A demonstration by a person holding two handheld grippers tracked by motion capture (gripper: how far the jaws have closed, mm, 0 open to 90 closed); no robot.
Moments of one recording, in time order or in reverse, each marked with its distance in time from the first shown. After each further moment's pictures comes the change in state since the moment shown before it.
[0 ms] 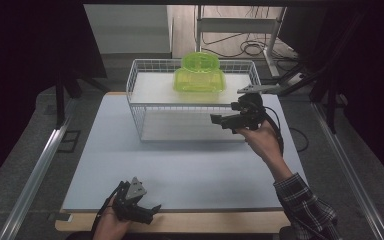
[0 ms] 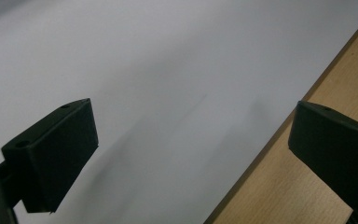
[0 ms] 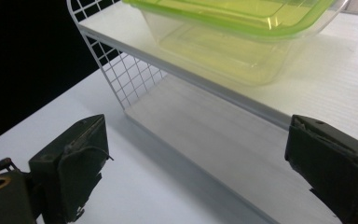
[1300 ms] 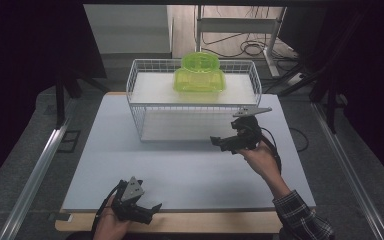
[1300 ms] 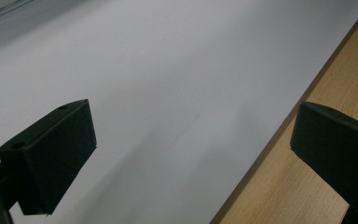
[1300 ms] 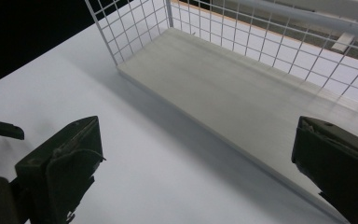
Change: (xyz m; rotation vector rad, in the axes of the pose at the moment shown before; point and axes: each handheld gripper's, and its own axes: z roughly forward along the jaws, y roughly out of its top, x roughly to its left) left arm 0.001 -0.001 -0.005 -0.089 -0.022 0.002; right arm 0.005 -0.055 0.015 0.078 -0.015 -0.033
